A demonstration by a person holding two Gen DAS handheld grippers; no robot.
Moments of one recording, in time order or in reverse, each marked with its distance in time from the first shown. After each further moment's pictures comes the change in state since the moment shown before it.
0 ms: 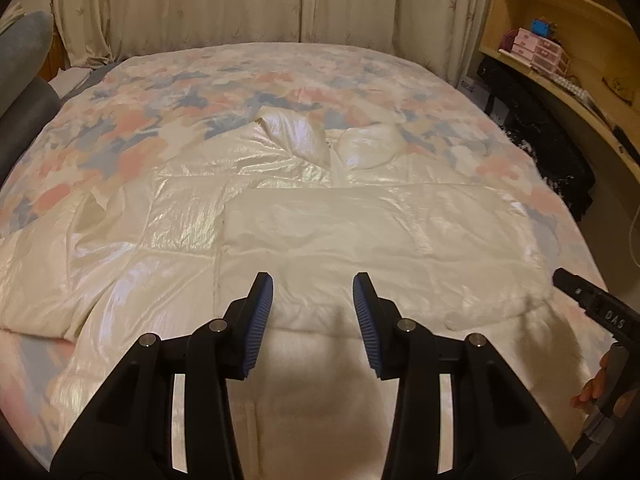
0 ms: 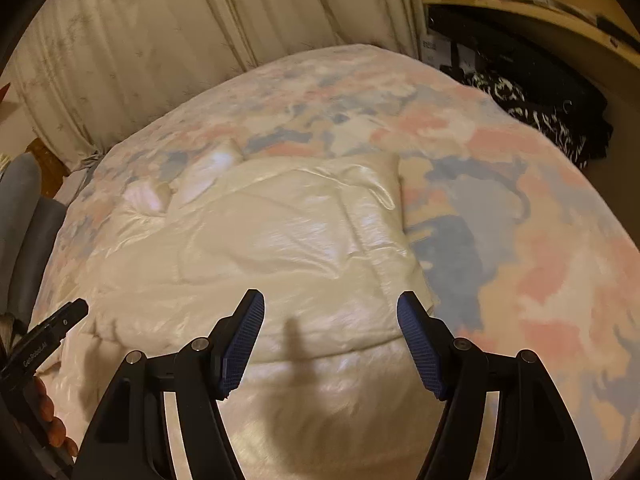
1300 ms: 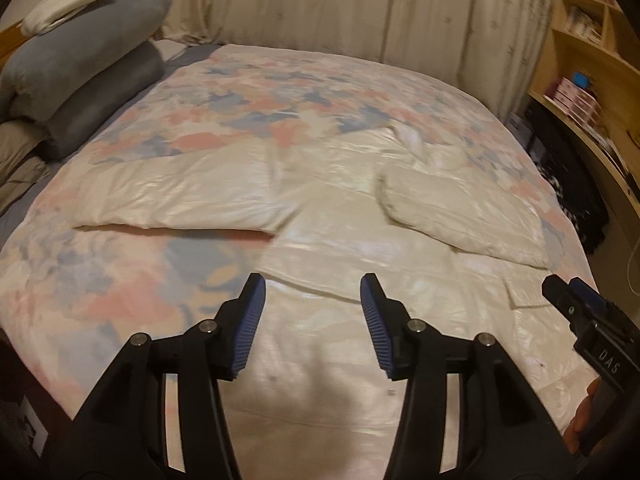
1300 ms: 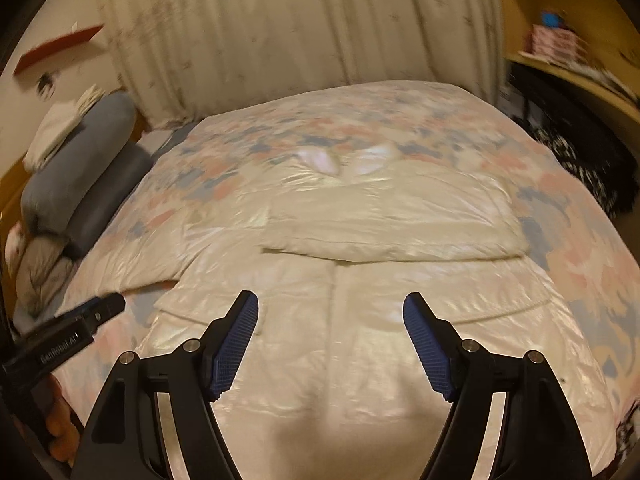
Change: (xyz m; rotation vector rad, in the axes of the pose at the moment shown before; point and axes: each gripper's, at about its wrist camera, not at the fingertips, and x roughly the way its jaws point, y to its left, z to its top) left arm -0.221 0.144 -0.103 -0.198 -0.030 0.166; right arm -0.203 0.194 -0.131 -0.261 -0.057 0.165
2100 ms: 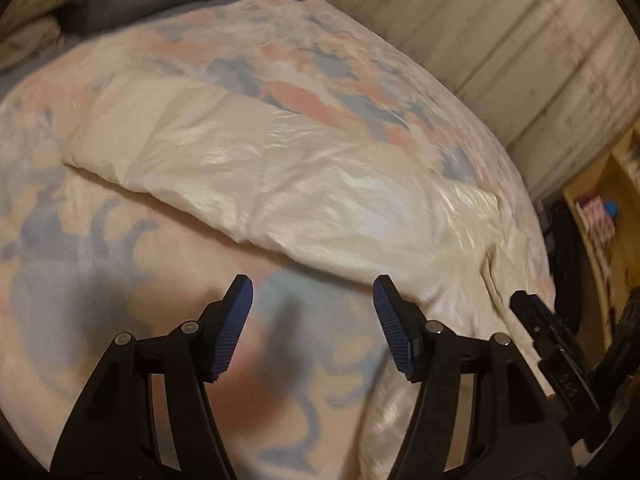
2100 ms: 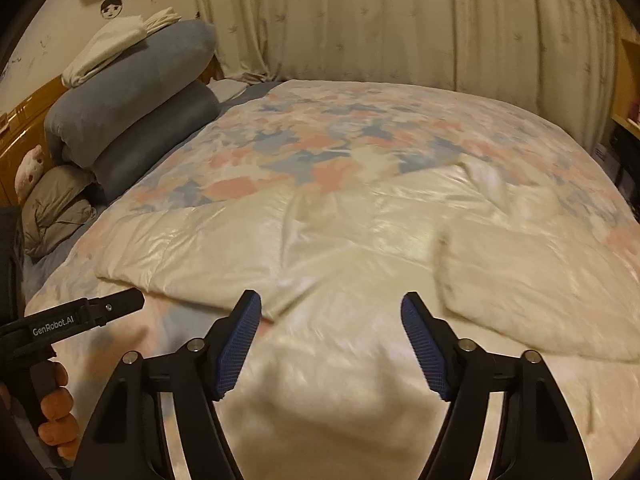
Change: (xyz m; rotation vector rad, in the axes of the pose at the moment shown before) left arm 0.150 0.227 0.031 -0.422 0.096 -0.130; right arm 0.189 0.211 0.044 -0.253 0.047 0.148
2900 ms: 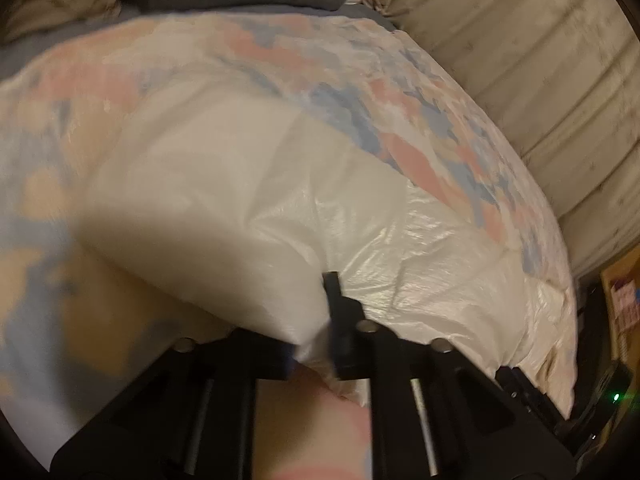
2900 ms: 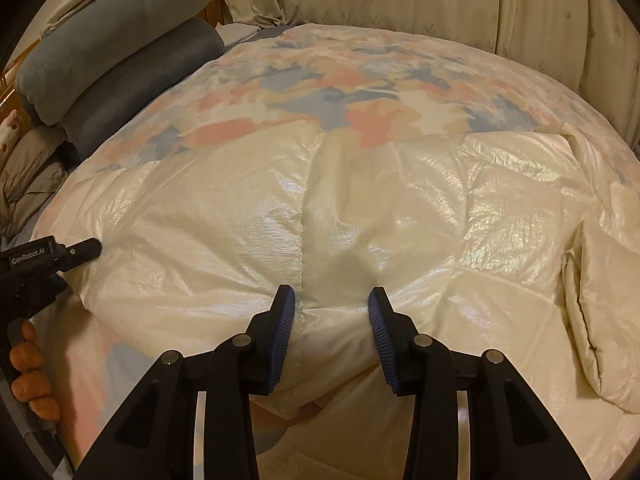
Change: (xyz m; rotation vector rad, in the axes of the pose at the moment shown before) left arm 0.073 0.078 0.067 -0.160 -0.120 0.163; right arm 0.199 0.020 0.016 -0.044 0.162 0.014
